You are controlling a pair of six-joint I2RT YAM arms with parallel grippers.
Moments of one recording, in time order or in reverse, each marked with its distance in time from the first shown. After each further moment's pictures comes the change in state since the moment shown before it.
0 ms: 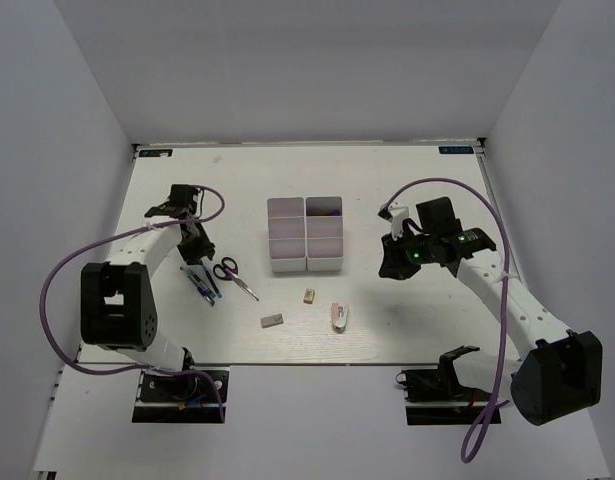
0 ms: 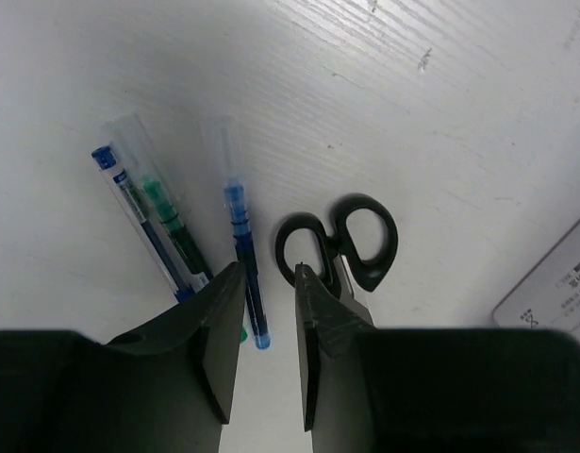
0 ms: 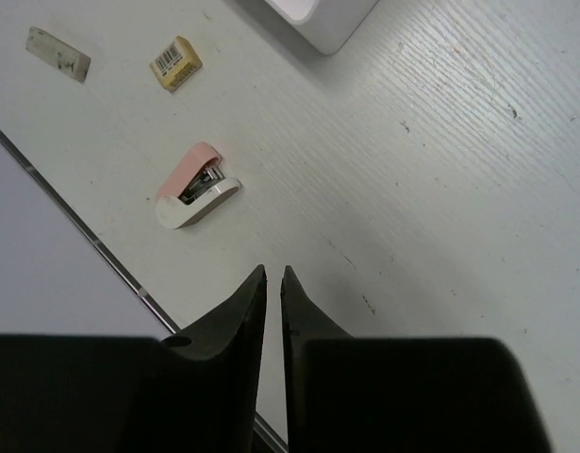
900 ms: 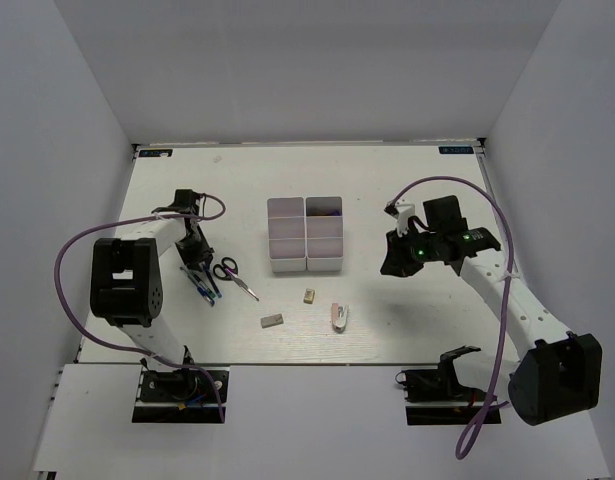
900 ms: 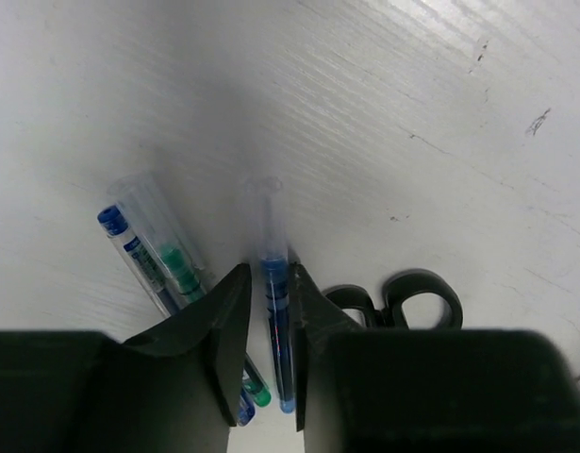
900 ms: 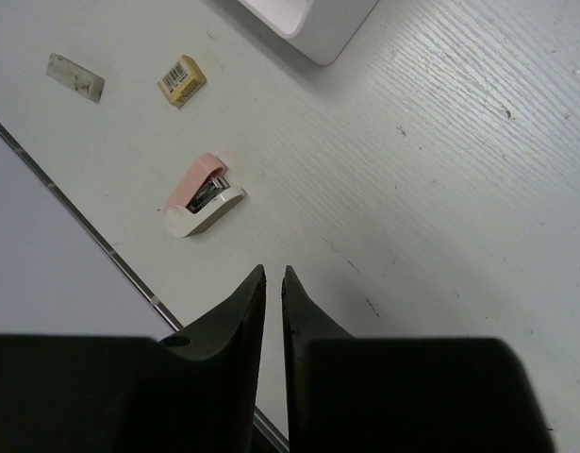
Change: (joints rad) left arm 0.032 0.188 0.012 0.060 -0.034 0.022; right arm -0.052 -0.003 0.000 0.014 -0.047 0.024
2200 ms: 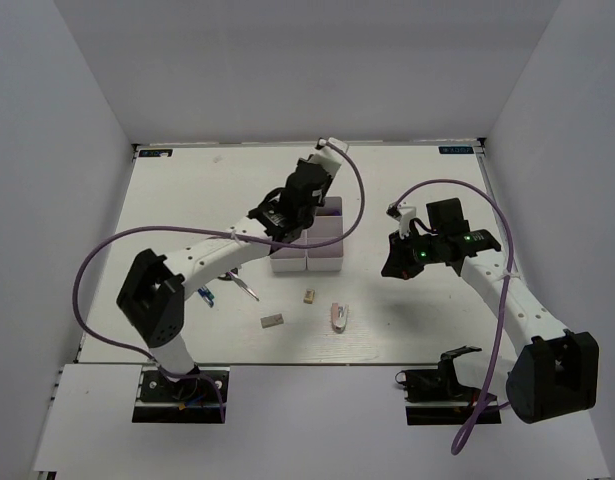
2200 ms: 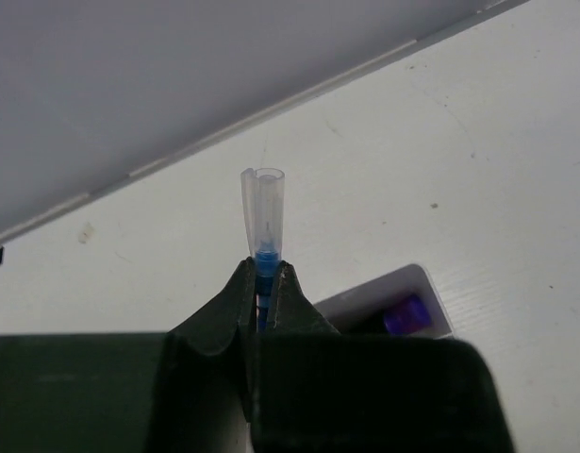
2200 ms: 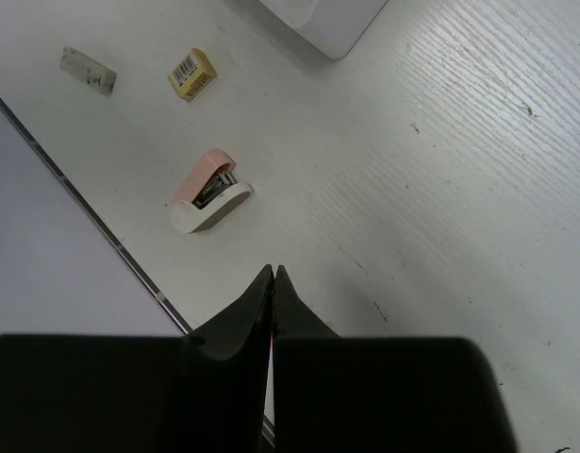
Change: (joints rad) left arm -0.785 -0.045 0.347 0.667 -0.445 0.608; right arm -0.039 0.007 -0.034 0.017 -0.071 -0.023
